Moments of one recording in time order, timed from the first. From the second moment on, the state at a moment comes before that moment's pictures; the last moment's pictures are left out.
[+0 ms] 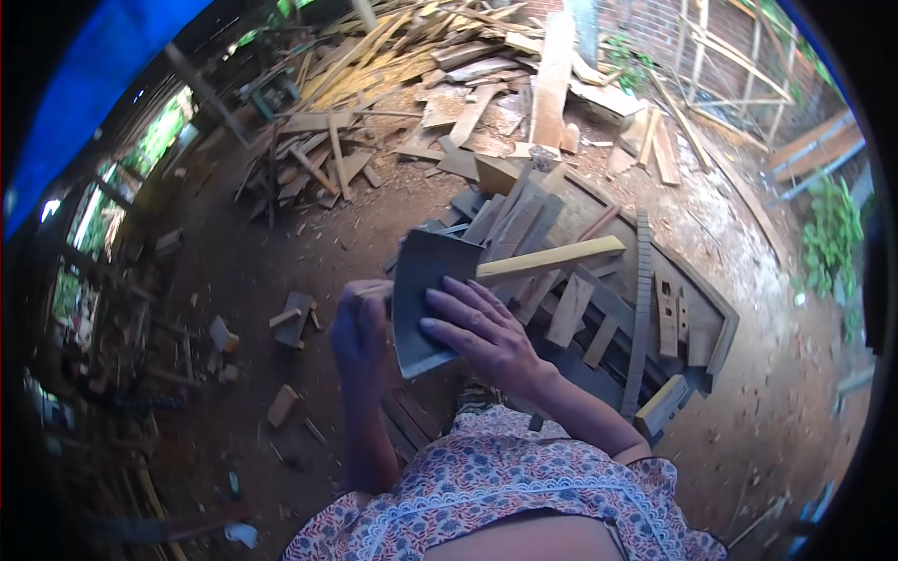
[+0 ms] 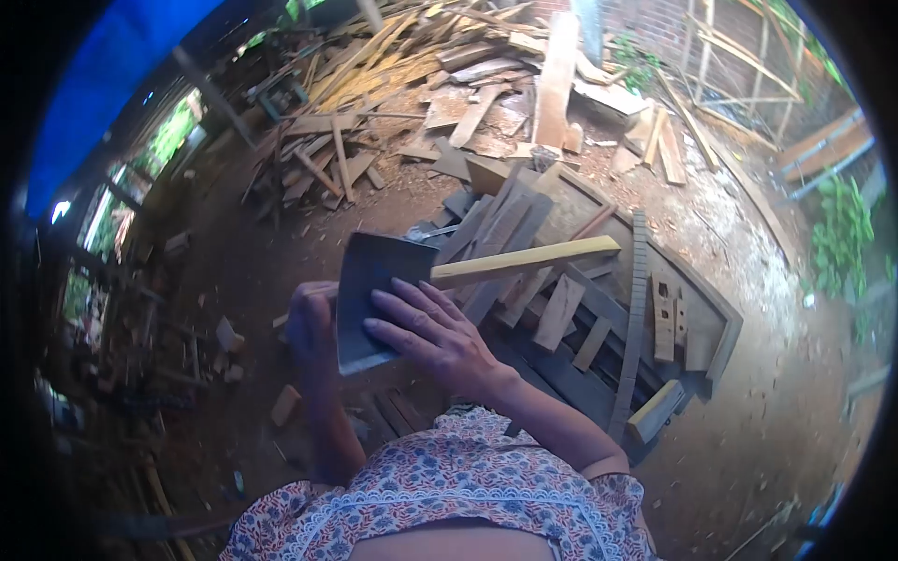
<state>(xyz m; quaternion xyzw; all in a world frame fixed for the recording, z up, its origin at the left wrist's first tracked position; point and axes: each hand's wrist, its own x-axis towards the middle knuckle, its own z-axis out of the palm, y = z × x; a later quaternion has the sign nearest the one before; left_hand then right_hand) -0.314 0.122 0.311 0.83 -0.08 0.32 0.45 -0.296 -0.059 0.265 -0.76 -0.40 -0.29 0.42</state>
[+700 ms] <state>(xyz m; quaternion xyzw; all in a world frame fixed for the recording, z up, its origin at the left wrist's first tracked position) -0.209 0.161 0.235 0.54 0.10 0.38 0.74 -0.409 -0.220 0.026 -0.80 0.32 -0.18 0.46</state>
